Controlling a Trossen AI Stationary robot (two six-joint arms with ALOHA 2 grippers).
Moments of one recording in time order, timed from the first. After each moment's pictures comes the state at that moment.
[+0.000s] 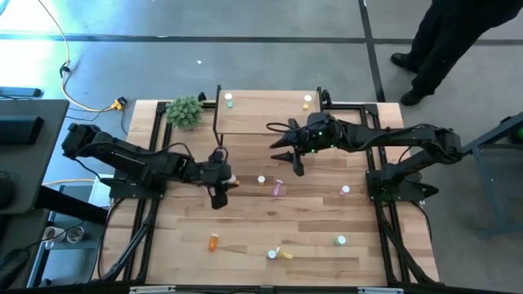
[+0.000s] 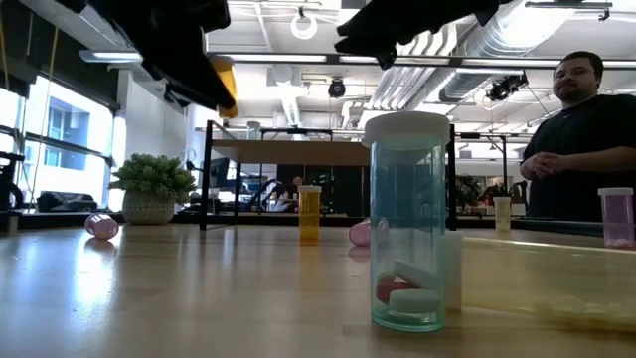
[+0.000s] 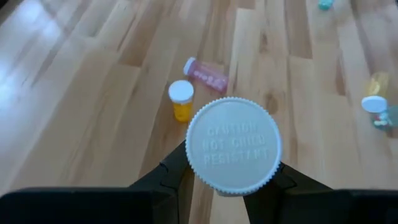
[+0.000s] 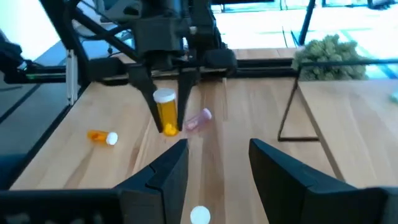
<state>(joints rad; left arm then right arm) -0.08 1.22 0.74 -0.26 -0.22 -0.26 -0.16 1.37 1.03 -0.03 -0.25 -0.05</state>
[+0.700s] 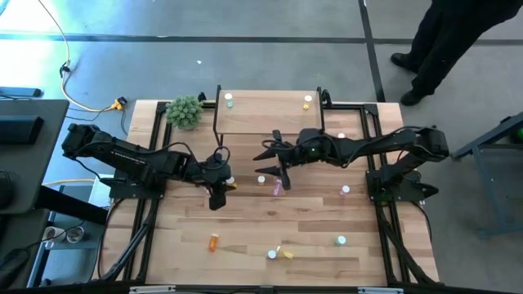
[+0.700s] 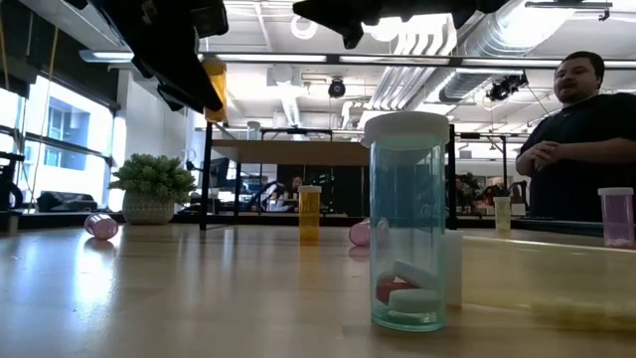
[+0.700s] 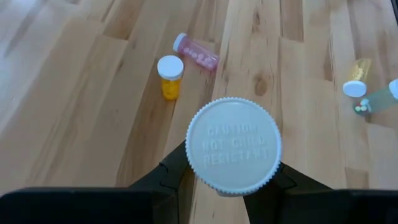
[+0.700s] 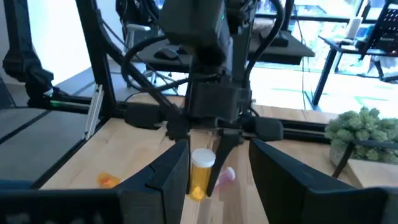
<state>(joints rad) -0.07 1.22 0.76 -0.36 -0.16 -0.34 -0.03 1.52 1.03 0.33 -0.21 -0.08</state>
